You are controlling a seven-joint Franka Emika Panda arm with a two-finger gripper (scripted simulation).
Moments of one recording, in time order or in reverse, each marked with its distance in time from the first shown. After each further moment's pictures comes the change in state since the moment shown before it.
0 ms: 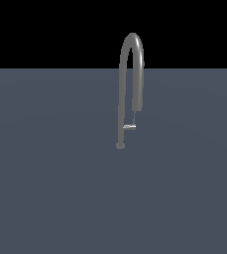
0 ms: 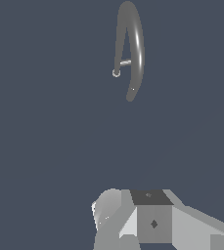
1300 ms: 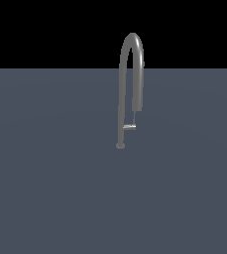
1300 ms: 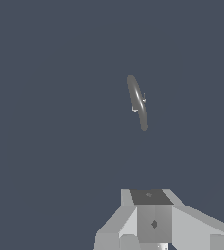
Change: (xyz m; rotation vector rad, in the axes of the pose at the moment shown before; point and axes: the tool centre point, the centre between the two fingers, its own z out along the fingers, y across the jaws) arm -0.003 0.016 -0.105 0.235 0.239 0.086
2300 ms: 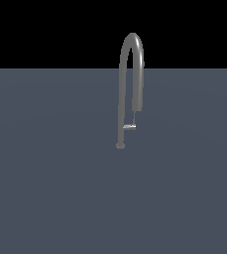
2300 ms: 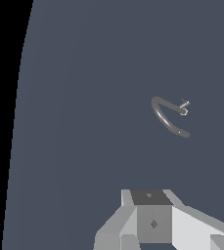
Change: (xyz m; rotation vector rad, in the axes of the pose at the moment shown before) arm 0.048 0.089 -0.088 0.558 0.034 0.272
